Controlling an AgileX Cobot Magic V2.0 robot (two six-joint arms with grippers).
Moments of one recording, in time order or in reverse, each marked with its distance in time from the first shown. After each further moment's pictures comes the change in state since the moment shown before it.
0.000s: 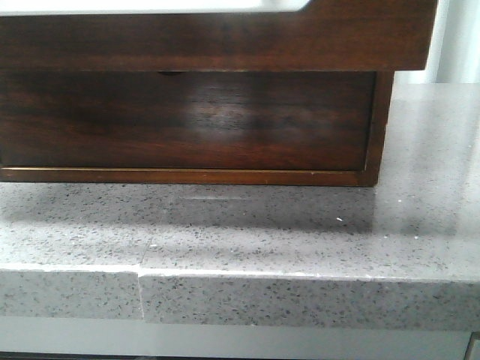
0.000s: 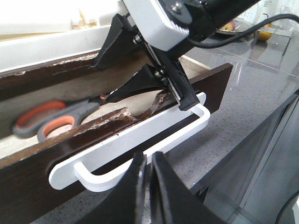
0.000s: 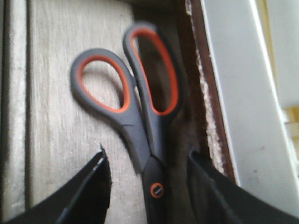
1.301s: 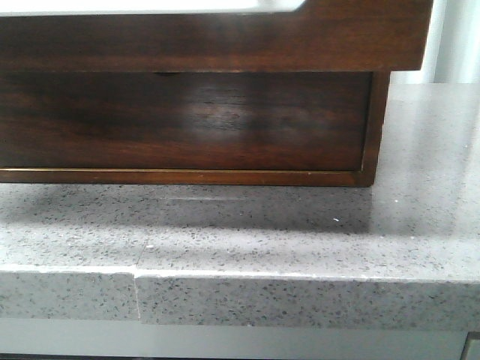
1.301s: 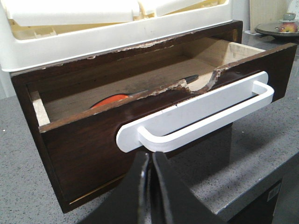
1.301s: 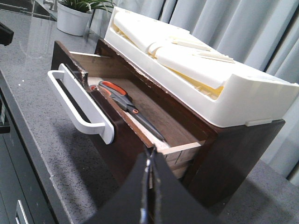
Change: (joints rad) left arm 0.000 -0.246 0.191 0.202 -0.172 -0.066; right arm -0.012 -1.299 0.833 0.043 -0.171 0.313
